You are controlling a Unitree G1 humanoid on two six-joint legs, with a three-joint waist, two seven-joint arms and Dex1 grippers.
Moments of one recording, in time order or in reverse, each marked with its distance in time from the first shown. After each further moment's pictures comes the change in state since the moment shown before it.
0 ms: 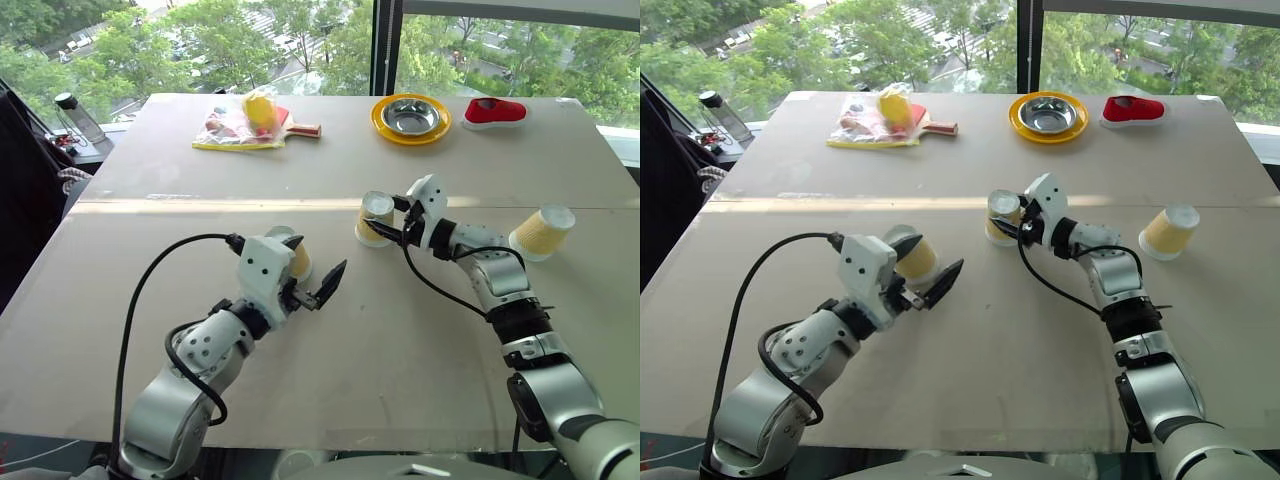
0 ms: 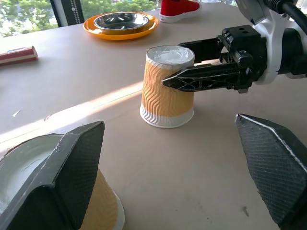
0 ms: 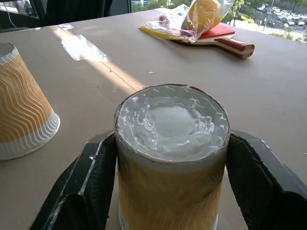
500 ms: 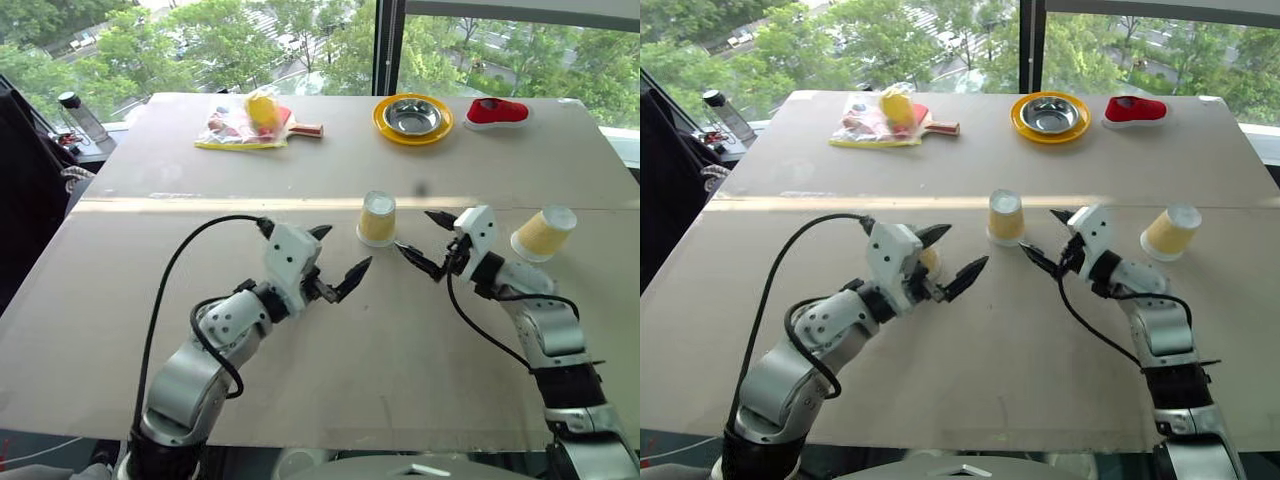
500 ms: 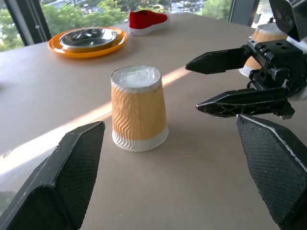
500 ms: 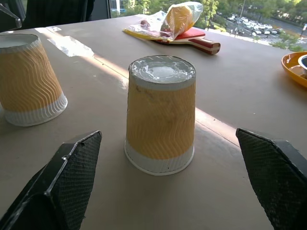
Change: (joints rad) left arm -0.168 0.006 -0.096 0.110 0.002 -0.051 -0.144; right arm 0.385 -0.102 -0.128 -0.487 0.021 0.001 -0.105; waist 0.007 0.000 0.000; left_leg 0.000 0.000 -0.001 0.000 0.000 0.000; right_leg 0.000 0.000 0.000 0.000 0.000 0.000
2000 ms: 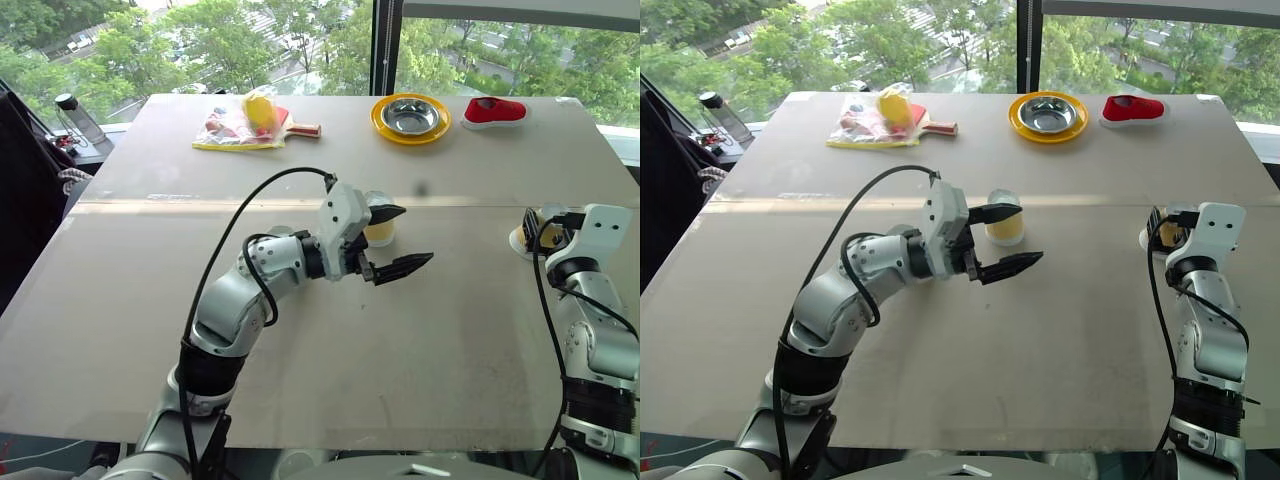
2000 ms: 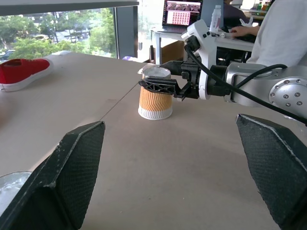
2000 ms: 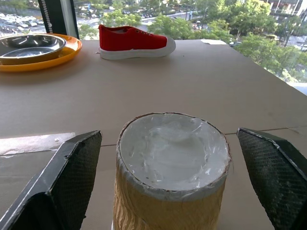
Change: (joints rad) left arm -0.342 -0.057 -0.061 0.280 -0.104 0.003 -0.318; right arm 0.019 0.067 -0.364 -0.003 -0.034 0.194 -0.579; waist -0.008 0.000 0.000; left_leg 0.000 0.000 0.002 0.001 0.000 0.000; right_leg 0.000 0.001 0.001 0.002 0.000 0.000
